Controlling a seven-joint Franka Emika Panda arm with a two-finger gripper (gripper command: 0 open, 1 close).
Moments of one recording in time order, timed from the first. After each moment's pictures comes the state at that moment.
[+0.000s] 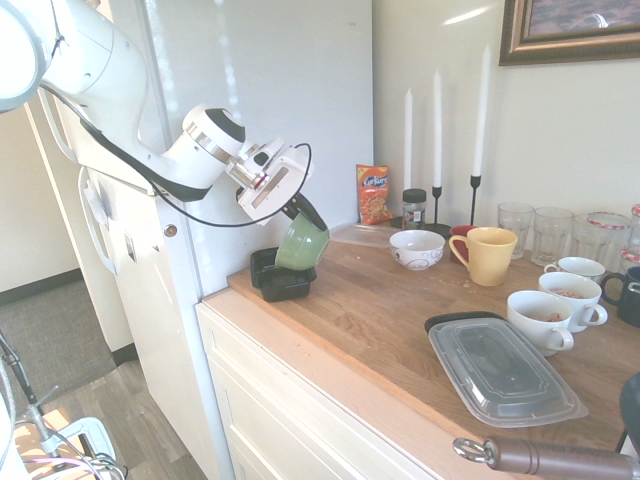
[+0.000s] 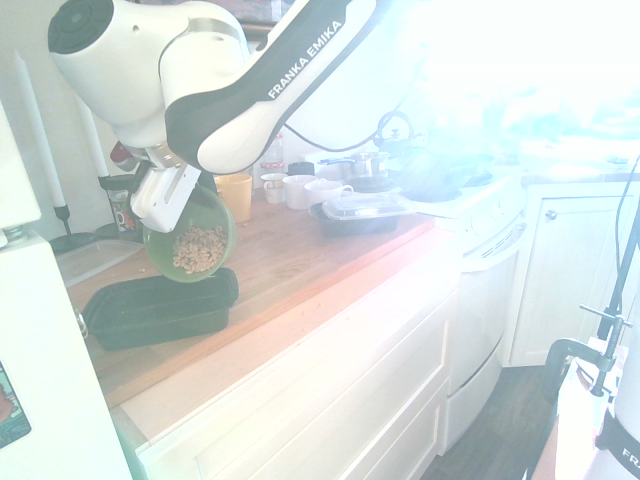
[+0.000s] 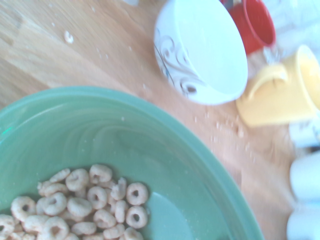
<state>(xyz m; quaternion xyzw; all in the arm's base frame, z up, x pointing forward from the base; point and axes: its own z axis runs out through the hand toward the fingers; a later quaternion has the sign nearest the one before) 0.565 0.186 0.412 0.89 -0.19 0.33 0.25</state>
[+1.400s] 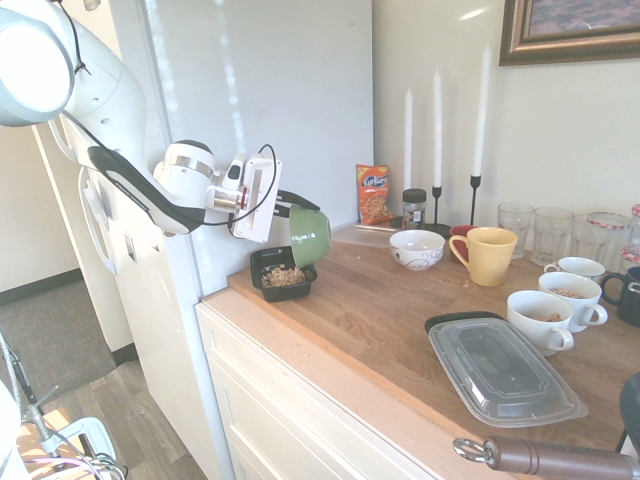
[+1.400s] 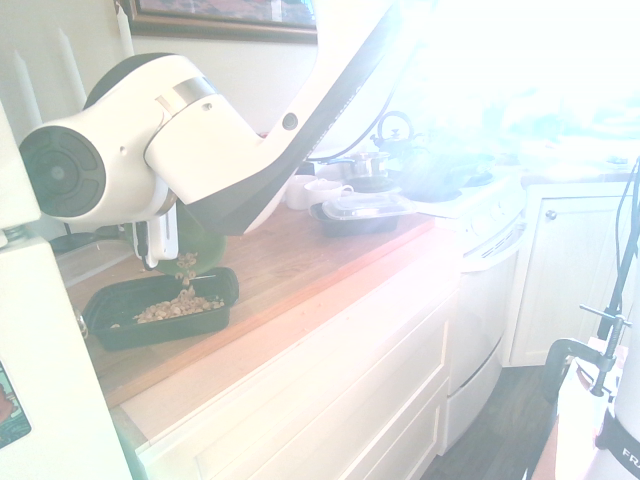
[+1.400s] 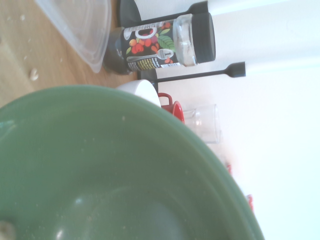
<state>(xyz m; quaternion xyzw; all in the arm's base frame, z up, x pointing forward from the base) 0.534 0.234 0.370 0.78 0.00 0.47 0.40</state>
